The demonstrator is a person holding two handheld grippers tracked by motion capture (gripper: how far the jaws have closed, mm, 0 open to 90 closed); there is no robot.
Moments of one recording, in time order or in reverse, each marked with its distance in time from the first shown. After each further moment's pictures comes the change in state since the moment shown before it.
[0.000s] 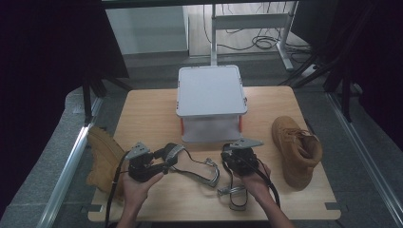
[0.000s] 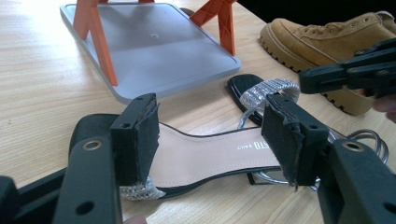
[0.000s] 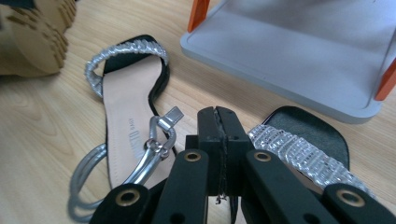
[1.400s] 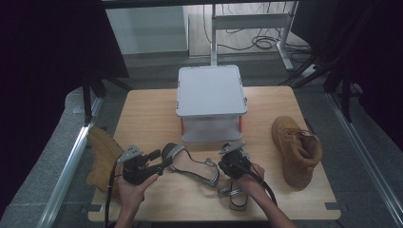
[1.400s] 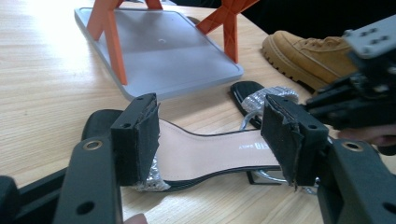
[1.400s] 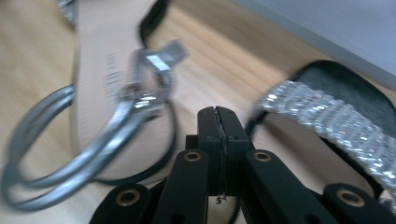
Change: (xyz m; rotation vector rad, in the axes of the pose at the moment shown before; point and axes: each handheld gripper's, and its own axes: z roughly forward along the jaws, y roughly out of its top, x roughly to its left) left arm 0.006 -0.007 -0.010 -0.028 0.015 -0.042; right arm 0.010 -0.010 0.029 0.219 0.008 -0.133
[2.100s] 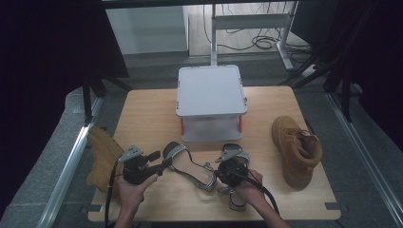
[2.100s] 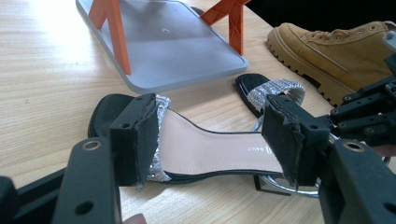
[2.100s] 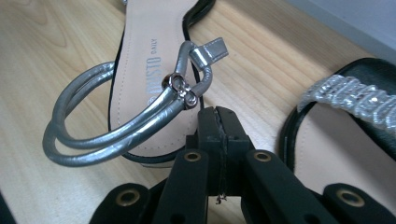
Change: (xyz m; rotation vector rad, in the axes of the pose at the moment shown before) left arm 0.005 -0.004 0.003 0.023 -0.006 -0.016; right arm 0.021 -0.008 -0.008 0.009 0.051 -0.042
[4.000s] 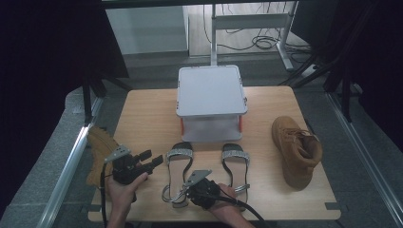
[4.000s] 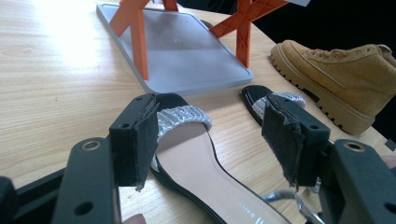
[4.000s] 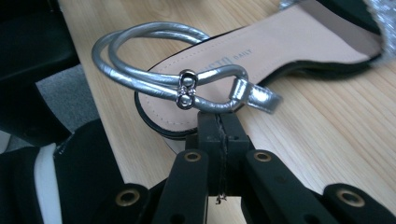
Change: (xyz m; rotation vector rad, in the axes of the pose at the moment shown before) left arm 0.018 0.001 -0.022 -0.053 0.004 -0.059; right arm 0.090 0.013 0.021 -0.050 0.174 -0.173
